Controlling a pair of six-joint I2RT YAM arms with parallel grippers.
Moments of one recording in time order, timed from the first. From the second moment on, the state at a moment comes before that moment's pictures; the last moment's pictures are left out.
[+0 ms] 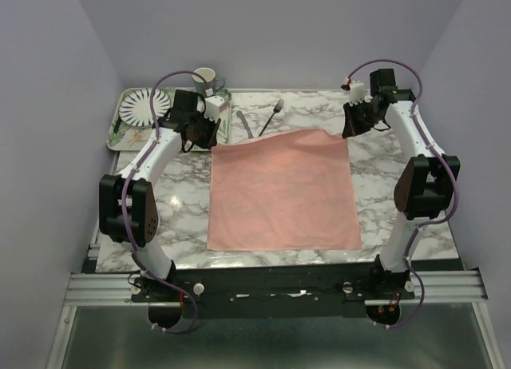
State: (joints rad) left arm -0.19 1.75 1.45 -0.52 0.33 0.25; right arm 0.03 1.99 1.84 -0.92 -0.39 -0.33
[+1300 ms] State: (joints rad) left arm -0.31 1.63 1.05 -0.68 0.32 0.52; right arm 0.02 1.84 1.25 -0.94 -0.26 -0.61
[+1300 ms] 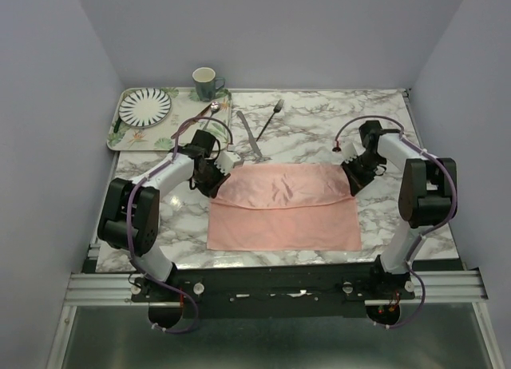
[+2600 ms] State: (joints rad) left arm -0.32 1.49 0.96 -0.80 0.31 0.53; right arm 0.03 1.72 1.11 -0.98 -0.25 -0.65
